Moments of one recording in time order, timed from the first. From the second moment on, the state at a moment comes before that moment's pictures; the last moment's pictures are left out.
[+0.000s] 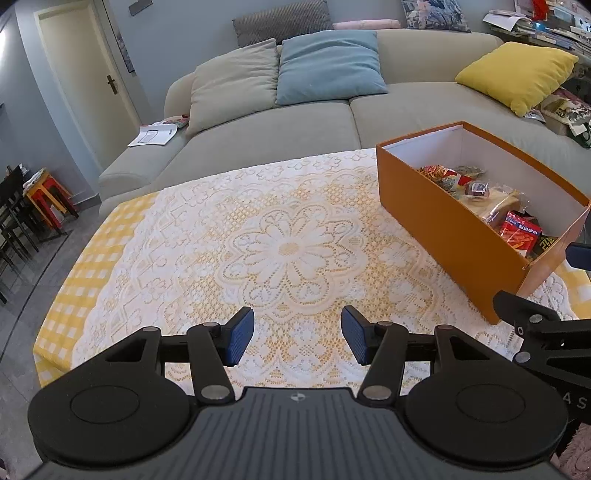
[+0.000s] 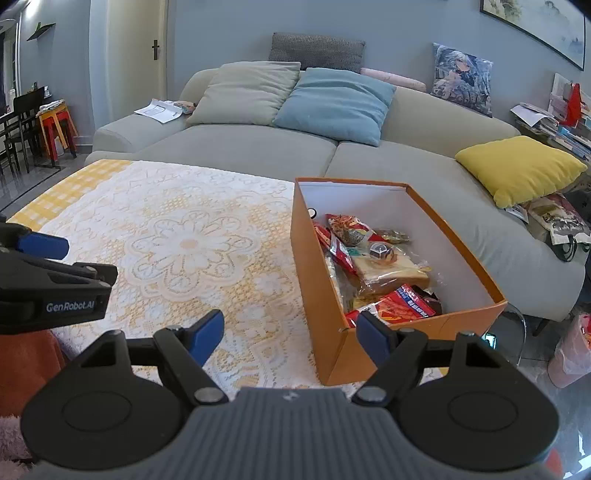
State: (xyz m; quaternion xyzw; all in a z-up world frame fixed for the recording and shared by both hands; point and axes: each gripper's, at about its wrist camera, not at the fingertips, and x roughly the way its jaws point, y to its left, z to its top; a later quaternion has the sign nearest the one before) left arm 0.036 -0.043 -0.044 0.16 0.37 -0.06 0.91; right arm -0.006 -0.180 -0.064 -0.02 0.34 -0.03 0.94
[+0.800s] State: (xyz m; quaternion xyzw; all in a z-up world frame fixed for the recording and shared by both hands) left arm 0.036 -0.039 -0.036 0.15 0.37 -0.06 0.92; right arm -0.004 -0.173 -0.062 -0.03 0.33 -0.01 0.94
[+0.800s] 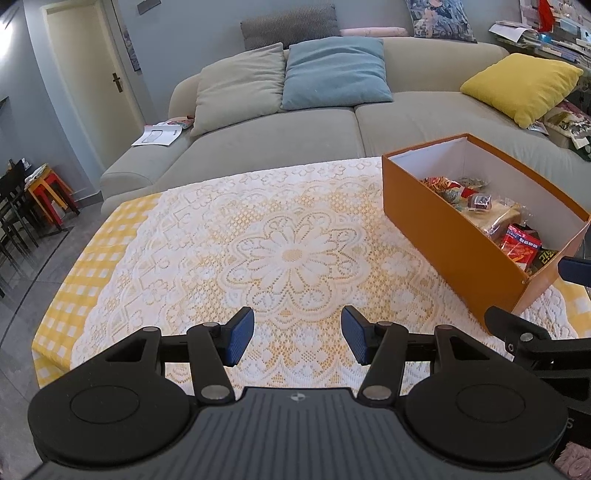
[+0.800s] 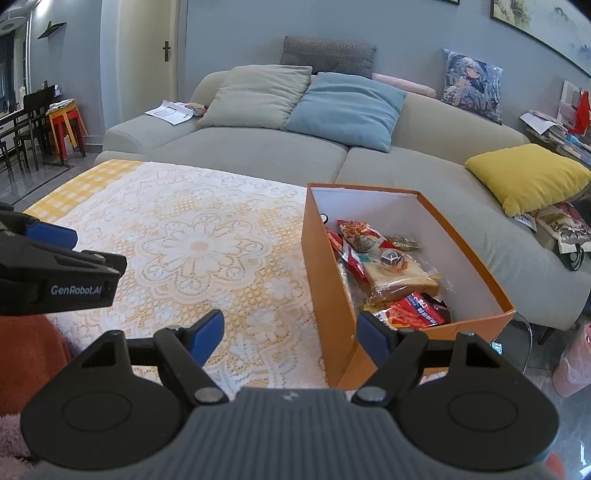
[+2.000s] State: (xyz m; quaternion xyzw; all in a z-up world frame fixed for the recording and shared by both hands) left arm 0.036 -0.041 -0.033 0.14 0.37 -0.06 0.92; right arm -0.004 -0.171 -0.066 -0.02 0.34 0.00 0.94
